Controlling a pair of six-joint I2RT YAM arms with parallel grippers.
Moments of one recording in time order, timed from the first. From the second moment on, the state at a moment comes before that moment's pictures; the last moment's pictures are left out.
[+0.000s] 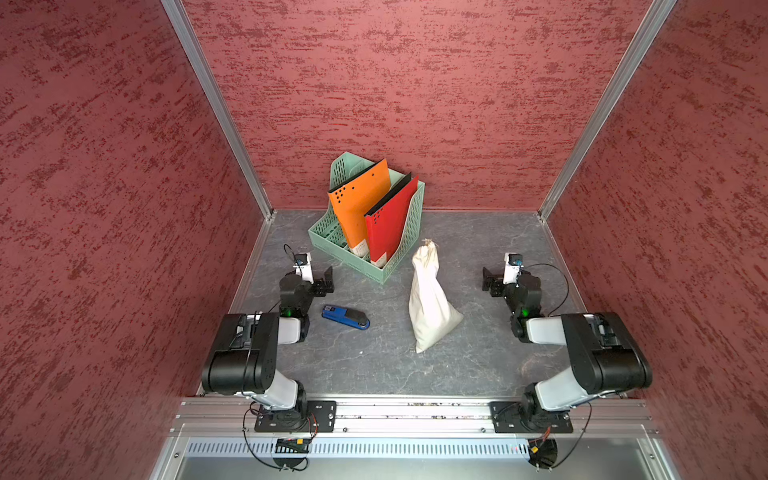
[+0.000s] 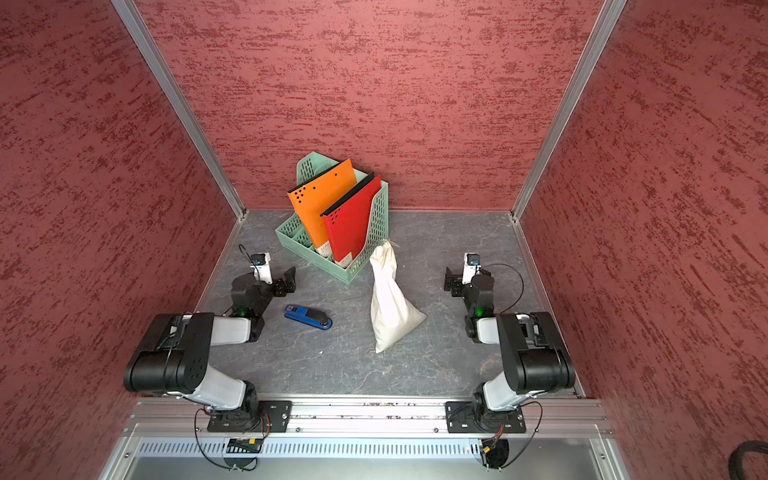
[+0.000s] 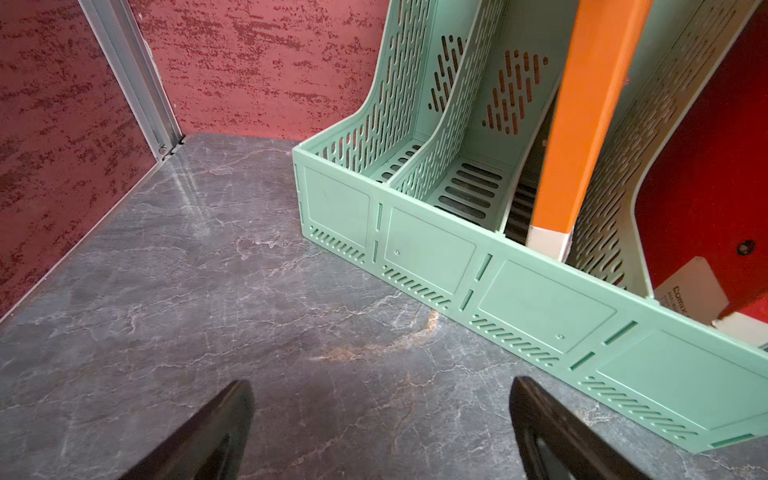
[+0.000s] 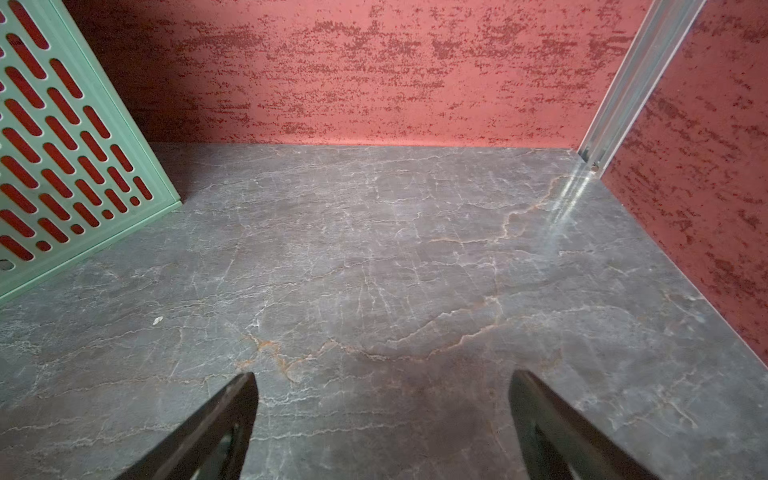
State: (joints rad) left arm 0.05 1.53 0.37 0.87 0.11 -0.08; right arm 0.03 1.55 0.38 0.88 0.00 0.02
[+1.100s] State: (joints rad) left arm 0.07 1.41 0.62 0.42 0.10 -0.11; right arm 0.02 1.47 0.42 0.74 0.09 0.07
